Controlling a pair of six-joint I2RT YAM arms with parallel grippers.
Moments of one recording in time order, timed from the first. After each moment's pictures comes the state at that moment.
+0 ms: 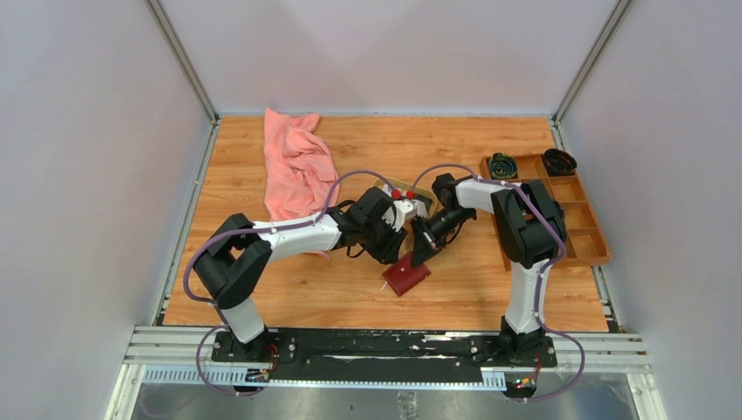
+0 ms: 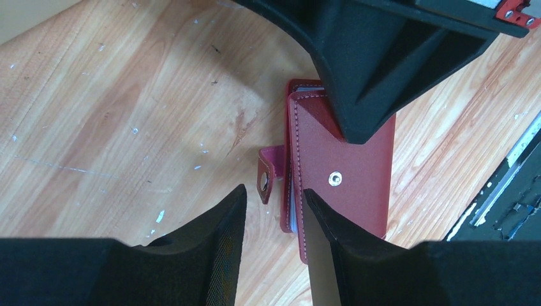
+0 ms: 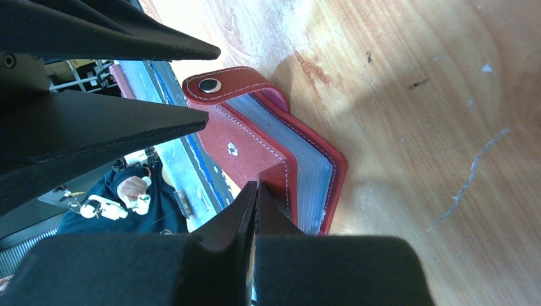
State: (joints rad) left arm -0.84 1.71 1.03 -0.23 0.28 -0.10; right arm 0.37 1.99 1.17 -0.88 -0.95 -0.30
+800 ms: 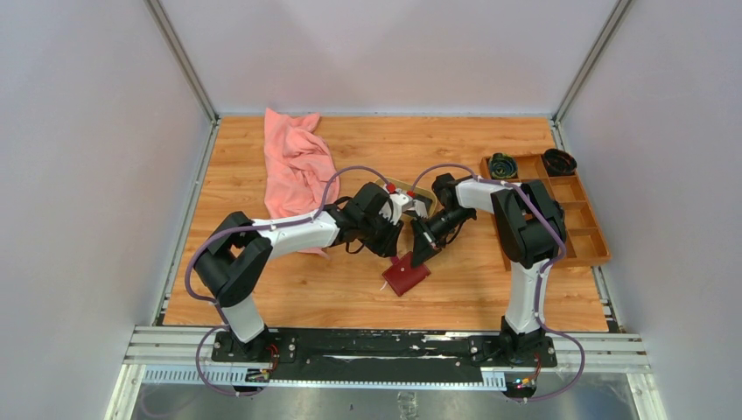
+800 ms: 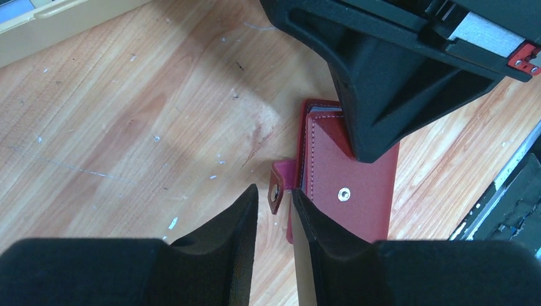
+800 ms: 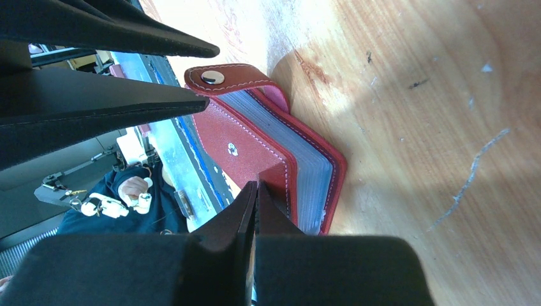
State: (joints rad) left arm -0.81 1.72 1.03 -0.19 0.29 -0.16; right arm 0.37 1.99 1.17 -0.88 -0.95 -0.30
